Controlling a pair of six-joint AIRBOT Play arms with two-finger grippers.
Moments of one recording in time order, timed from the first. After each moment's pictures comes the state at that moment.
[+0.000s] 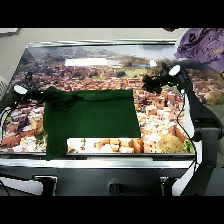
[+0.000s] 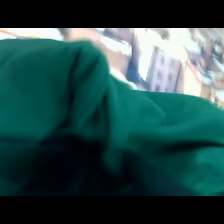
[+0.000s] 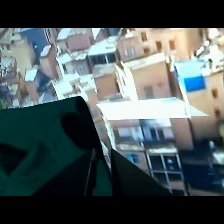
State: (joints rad) left arm 0.19 -1.67 1.31 0.97 -0.74 -1.44; right arm -0.01 -2.03 1.91 -0.97 1.15 1.74
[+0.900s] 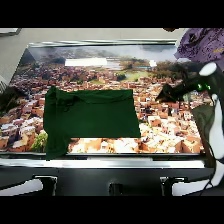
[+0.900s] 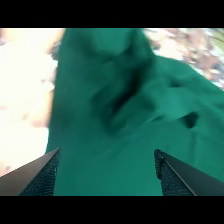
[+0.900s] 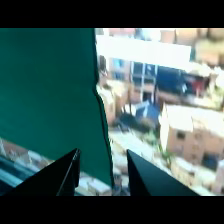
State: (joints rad) left arm 0.57 -1.39 1.33 1.00 -1.27 -1.45; right arm -0.20 -1.66 1.57 -0.97 1.54 1.38
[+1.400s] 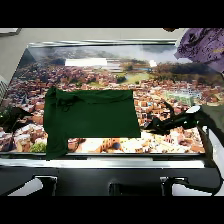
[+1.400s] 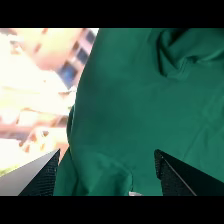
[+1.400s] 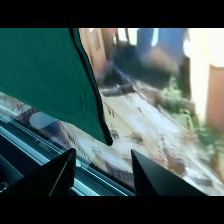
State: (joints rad) left arm 0.66 -1.23 0.99 0.99 -1.26 -1.41; right arm -0.20 -1.47 0.85 -0.80 1.31 1.15
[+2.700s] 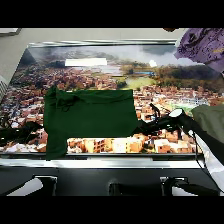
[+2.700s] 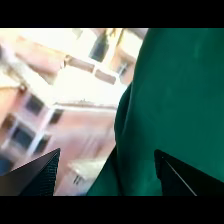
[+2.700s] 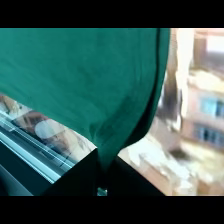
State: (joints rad) left arm 0.68 -1.24 0.66 0.87 -0.99 -1.19; right arm 0.03 -1.42 0.78 -0.69 1.13 1.22
